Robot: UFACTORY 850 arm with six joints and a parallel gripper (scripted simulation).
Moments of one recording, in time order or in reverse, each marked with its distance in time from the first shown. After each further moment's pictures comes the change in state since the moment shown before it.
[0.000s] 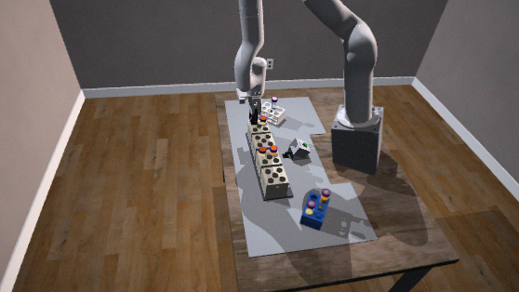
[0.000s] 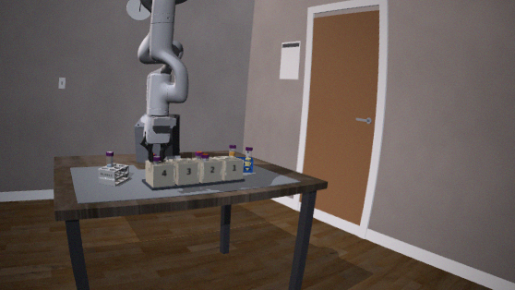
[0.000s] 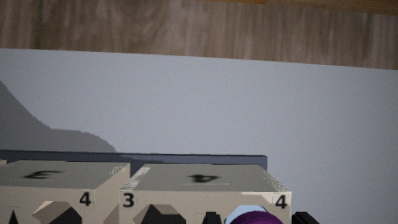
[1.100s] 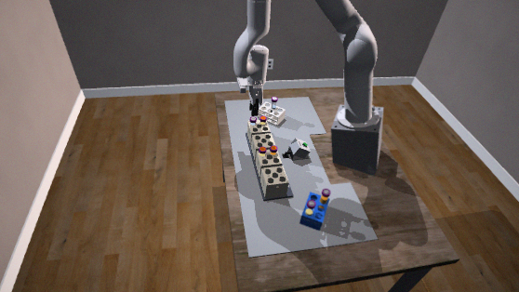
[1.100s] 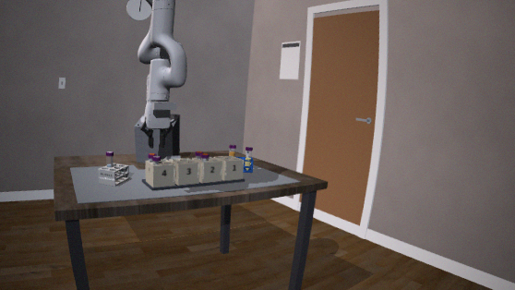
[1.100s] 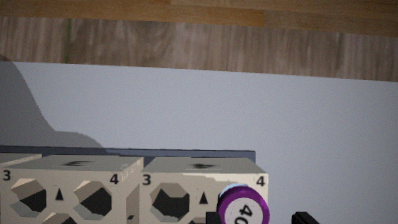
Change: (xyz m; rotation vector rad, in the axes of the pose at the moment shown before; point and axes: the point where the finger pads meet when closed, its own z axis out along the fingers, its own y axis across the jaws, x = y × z) arm 0.000 0.000 -0.055 0.008 0.017 0.001
